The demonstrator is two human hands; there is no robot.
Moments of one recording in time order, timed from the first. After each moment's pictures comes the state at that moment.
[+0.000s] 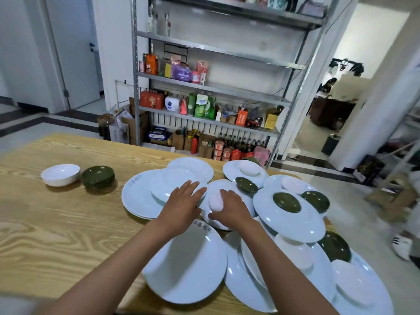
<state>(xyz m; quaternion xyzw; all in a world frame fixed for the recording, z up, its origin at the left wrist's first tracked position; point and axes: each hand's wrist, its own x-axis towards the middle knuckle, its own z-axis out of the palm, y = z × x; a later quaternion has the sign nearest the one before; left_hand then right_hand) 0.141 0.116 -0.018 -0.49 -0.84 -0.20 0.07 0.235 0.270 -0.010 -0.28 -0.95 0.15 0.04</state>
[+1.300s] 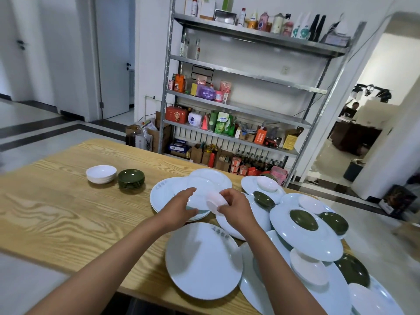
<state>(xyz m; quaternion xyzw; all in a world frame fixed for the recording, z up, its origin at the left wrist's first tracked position) 0.129 0.050 -0.004 -0.35 -0.83 -0.43 -0.09 0.230 0.214 0.027 -0.21 -0.86 0.42 0.19</state>
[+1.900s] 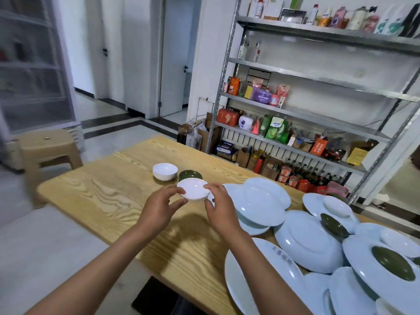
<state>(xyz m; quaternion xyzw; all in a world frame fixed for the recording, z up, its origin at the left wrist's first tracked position) 0.075 -0.114 -0.016 -0.21 -0.82 -0.51 0.15 0.120 0.062 0.001 0.01 -0.91 0.36 0.20</state>
